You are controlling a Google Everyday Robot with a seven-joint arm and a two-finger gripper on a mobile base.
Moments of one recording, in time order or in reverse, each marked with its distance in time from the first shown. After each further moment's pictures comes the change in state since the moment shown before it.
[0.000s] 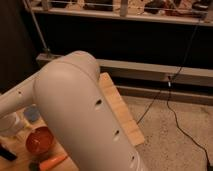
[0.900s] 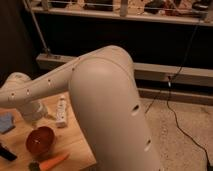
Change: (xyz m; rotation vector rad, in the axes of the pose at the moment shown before) arm 0.013 -0.104 -0.010 -0.021 0.008 0.245
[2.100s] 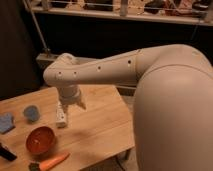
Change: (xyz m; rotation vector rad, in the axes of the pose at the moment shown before) arm 0.019 -0.156 -0.044 -0.040 -0.031 0.282
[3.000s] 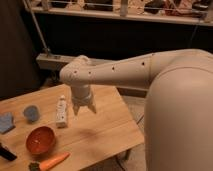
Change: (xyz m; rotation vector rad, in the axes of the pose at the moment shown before) arm 0.023 -0.062 0.021 -0.003 0.099 0.162
